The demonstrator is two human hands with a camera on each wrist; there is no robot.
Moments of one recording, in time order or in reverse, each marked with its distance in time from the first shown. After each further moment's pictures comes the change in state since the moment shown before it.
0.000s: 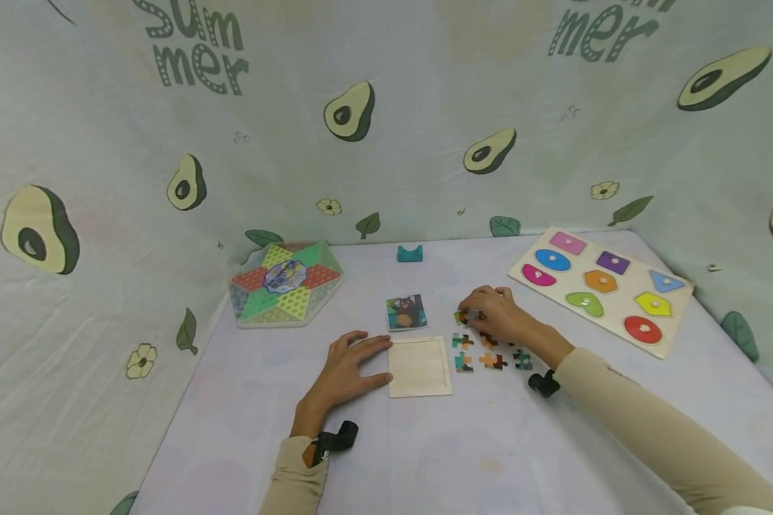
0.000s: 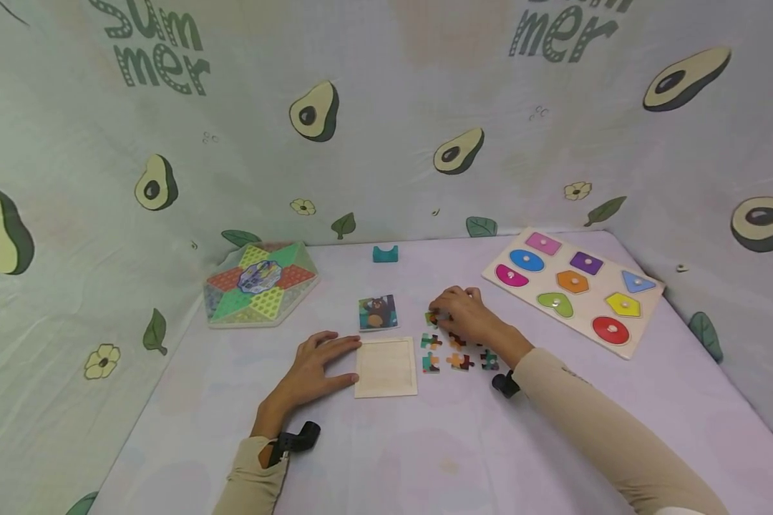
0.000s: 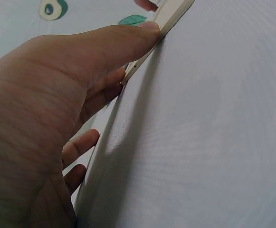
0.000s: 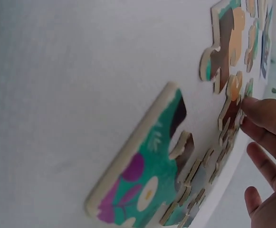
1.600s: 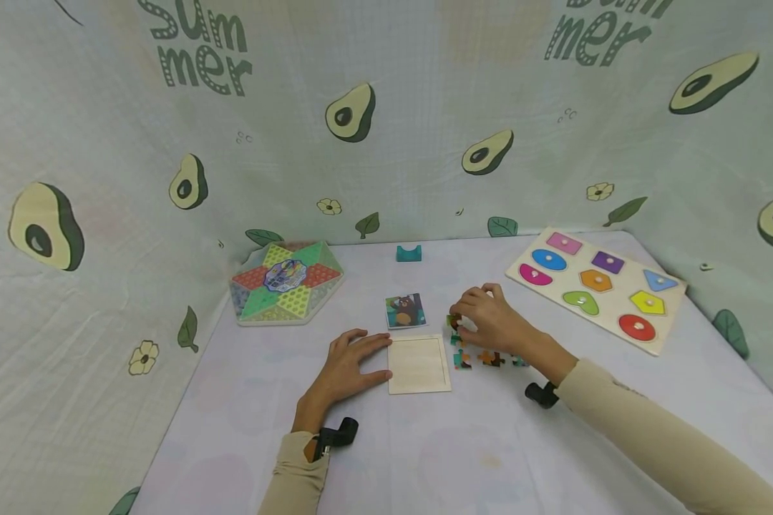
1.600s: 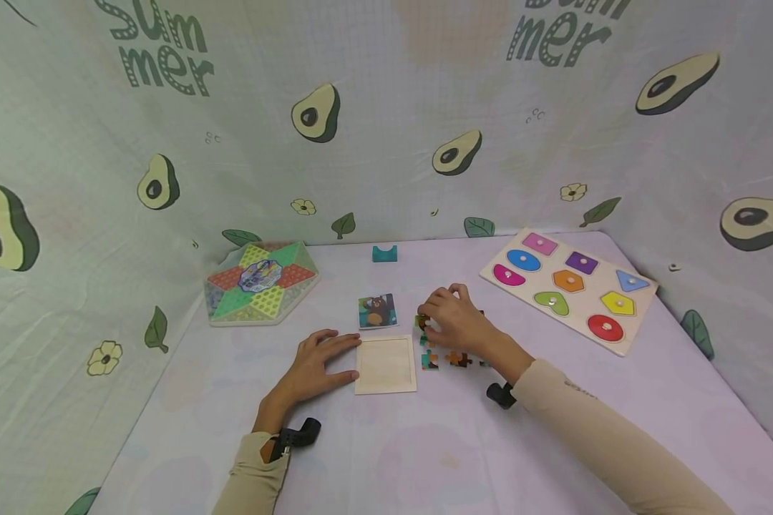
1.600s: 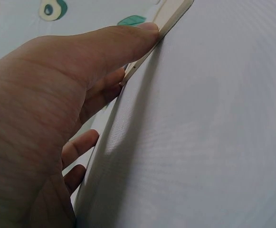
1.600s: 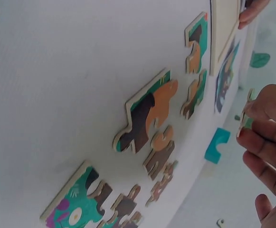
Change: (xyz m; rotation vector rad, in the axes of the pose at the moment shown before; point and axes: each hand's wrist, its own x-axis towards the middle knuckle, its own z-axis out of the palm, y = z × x) left_hand 0.000 -0.002 0.001 0.002 0.008 0.016; right_hand -0.014 -0.048 -0.013 -0.207 0.193 -0.244
